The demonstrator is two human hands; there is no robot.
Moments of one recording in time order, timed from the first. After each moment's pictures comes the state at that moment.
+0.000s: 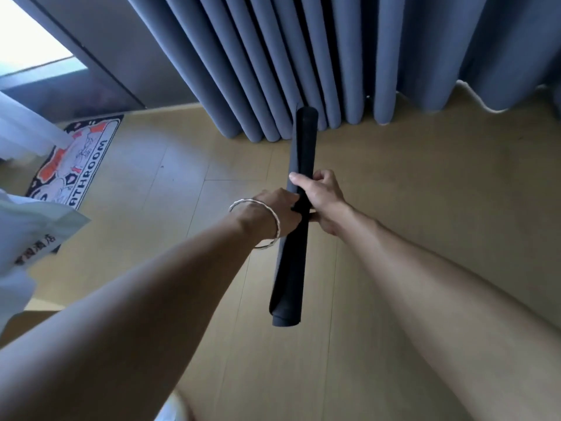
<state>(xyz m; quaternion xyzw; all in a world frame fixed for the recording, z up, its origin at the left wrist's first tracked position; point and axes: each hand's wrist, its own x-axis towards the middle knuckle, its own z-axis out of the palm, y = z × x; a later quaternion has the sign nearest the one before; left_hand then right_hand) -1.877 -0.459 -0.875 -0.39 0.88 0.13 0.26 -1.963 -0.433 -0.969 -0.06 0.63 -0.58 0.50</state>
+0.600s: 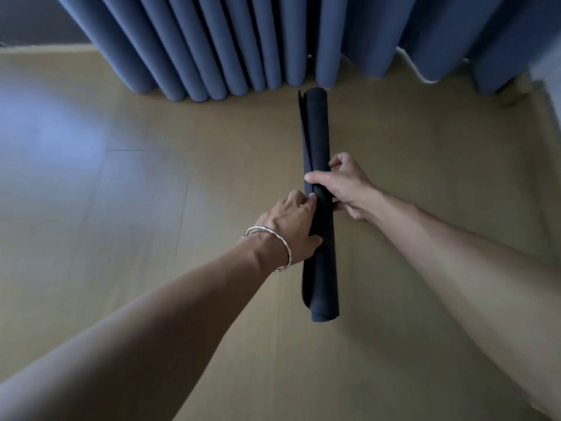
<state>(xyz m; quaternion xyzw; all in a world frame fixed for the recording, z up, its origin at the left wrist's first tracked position) -1.907 -0.401 -0.996 -0.22 0.93 0.21 0.19 -2.036 -0.352 -1.026 -0.08 0.78 -0.45 0.43</state>
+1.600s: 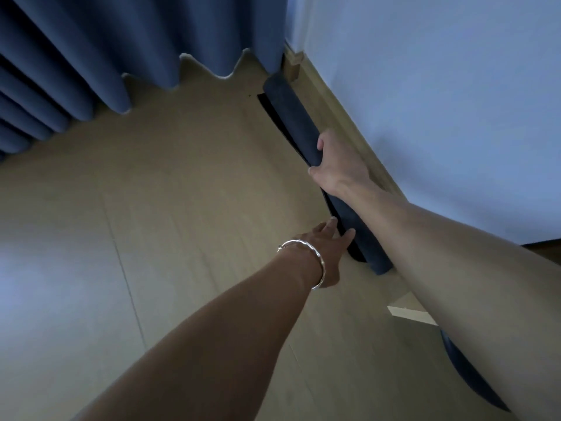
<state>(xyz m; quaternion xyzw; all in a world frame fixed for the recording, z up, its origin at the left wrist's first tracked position) -2.032 -0.174 -1.015 0.15 0.91 0.19 0.34 -2.149 -0.120 -1.009 -0.08 0.97 -0.19 0.14</state>
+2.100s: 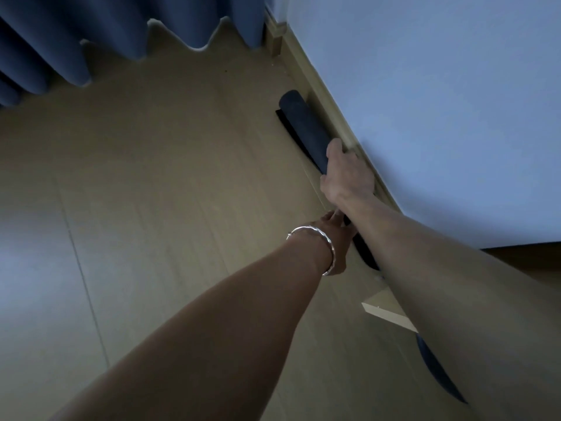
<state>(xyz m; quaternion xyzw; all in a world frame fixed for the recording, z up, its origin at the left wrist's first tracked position) -2.060 -0.122 -1.019 0.15 0.91 0.20 0.32 -2.155 -0.069 -1.050 -0.07 0.99 -0.05 0.14</state>
